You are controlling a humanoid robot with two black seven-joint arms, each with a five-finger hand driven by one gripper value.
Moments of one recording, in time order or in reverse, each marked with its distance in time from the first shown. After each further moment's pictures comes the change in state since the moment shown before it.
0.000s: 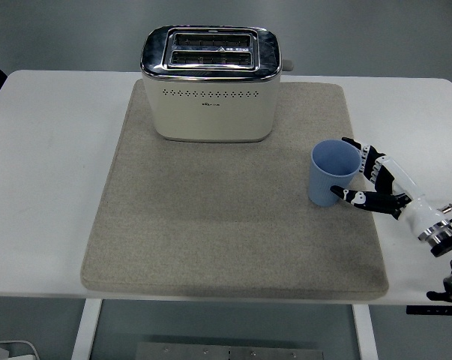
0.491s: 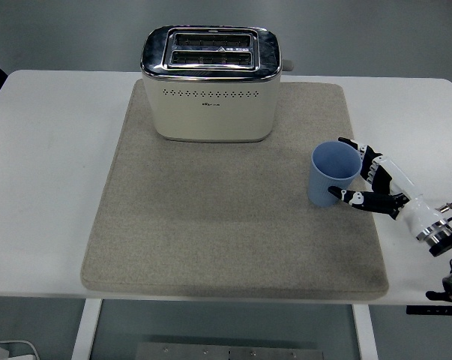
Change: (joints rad) left arm 0.000 0.000 0.000 0.000 0.000 0.000 0.000; right arm 0.002 0.002 0.000 0.002 0.000 0.020 0.000
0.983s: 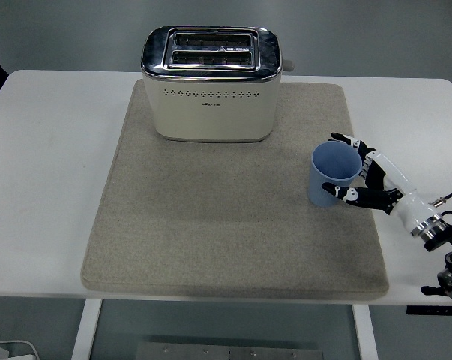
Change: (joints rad) left arm 0.000 0.000 0.000 0.000 0.000 0.000 0.000; right arm 0.029 0.015 -0.016 -0.002 -0.010 0.008 0.000
